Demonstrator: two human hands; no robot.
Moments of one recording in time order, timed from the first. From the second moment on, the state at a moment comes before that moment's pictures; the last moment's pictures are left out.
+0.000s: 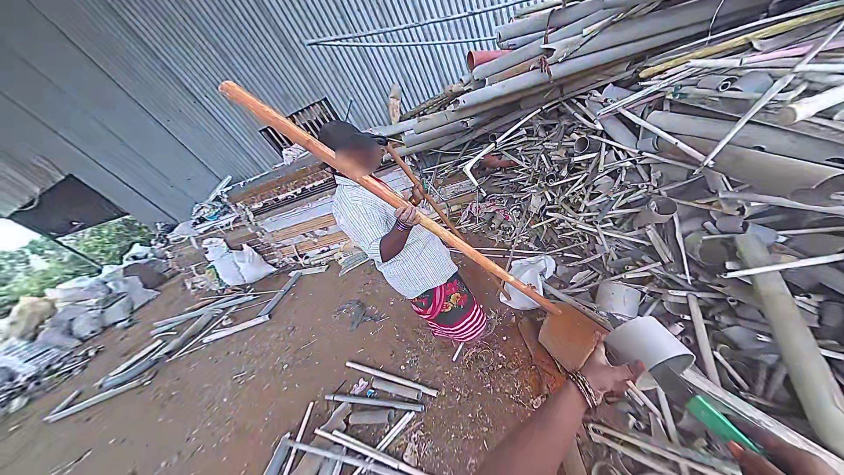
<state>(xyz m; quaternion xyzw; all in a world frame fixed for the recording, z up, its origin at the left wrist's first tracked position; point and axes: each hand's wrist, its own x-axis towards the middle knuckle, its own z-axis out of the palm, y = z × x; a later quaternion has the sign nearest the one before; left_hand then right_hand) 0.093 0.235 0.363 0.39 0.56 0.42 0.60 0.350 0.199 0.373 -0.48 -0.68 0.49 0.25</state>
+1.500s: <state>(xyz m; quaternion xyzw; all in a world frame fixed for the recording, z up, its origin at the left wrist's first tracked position) 0.105 0.217 0.367 0.46 0.53 0.57 0.43 0.333 0.176 0.380 -0.43 -0.69 0.55 0.21</state>
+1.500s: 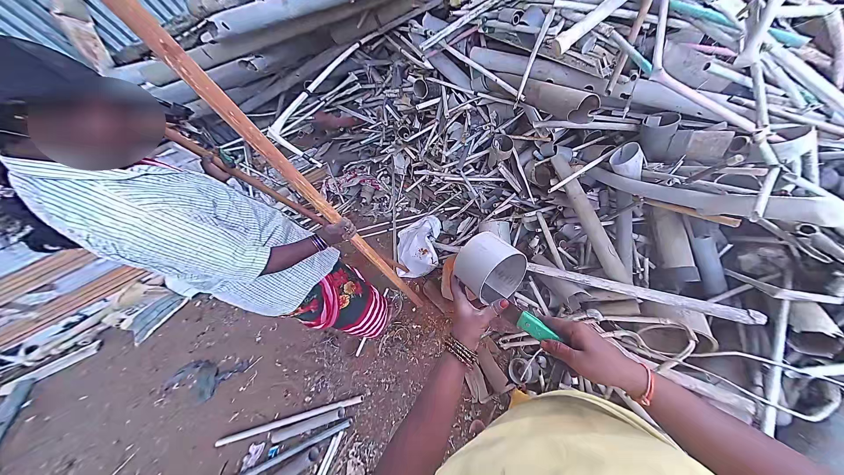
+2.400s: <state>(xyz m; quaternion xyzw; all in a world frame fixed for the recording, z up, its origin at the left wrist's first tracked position) 0.124 0.239 0.349 0.50 0.71 0.41 0.26 0.372 0.194 0.403 -0.58 -0.76 0.28 -0.10</state>
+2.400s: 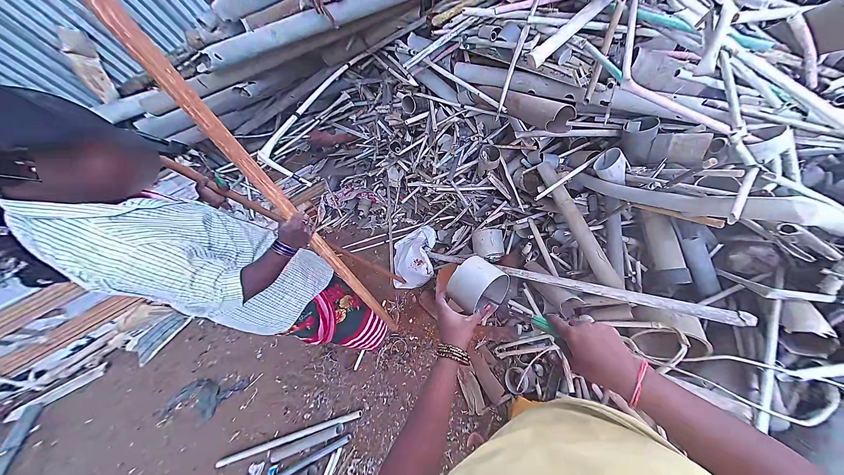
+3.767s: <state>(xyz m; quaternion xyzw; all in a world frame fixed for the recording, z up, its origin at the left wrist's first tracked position) -0.075 0.070 0.294 0.62 0.72 0.28 0.13 0.192 0.104 0.280 -0.48 -0.49 0.71 0.16</state>
